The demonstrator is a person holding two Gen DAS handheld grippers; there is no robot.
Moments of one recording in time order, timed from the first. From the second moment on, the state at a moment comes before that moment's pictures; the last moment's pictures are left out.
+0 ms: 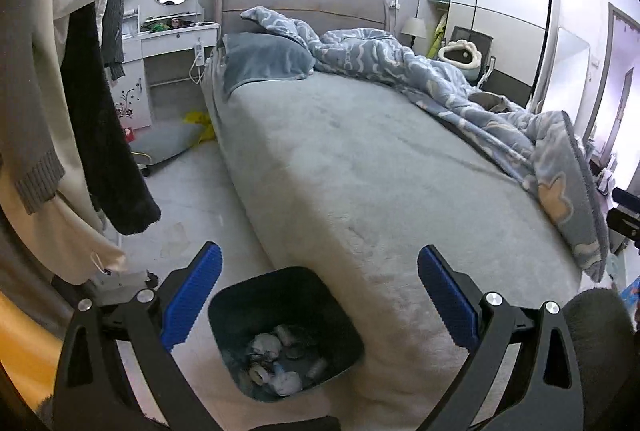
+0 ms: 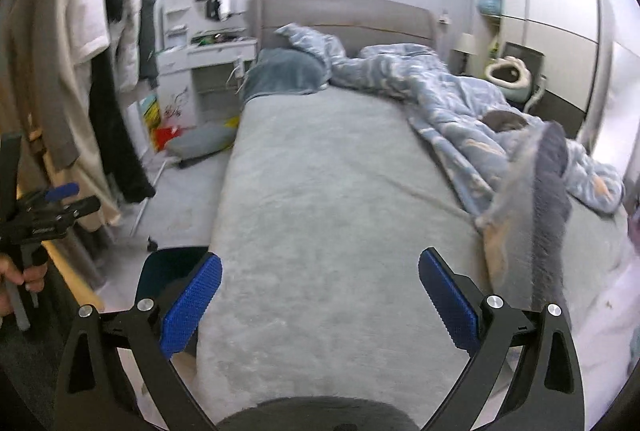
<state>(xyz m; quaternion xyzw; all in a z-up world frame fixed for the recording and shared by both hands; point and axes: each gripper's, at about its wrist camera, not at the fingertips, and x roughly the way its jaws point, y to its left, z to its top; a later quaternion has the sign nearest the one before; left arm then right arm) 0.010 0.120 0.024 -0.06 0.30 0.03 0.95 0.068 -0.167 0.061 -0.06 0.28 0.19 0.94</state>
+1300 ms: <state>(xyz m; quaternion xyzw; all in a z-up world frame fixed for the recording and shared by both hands) 0.006 0.101 -0.017 -0.05 0.31 0.04 0.95 0.072 -0.180 0.040 -0.02 0.30 0.25 0.92</state>
